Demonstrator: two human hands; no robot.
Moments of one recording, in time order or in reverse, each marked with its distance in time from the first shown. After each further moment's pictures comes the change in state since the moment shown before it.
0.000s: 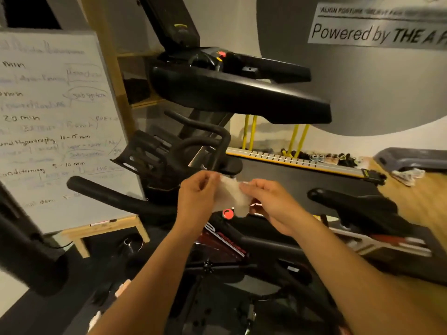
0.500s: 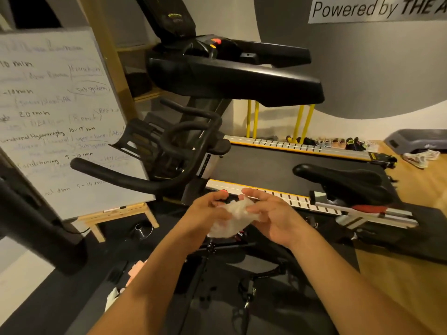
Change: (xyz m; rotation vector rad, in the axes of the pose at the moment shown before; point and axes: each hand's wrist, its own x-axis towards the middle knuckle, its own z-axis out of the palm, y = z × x) left_hand -0.086 -0.011 0.027 -0.072 -0.384 -0.396; right_hand -0.063 0.068 -0.039 0.536 -0.090 0.189
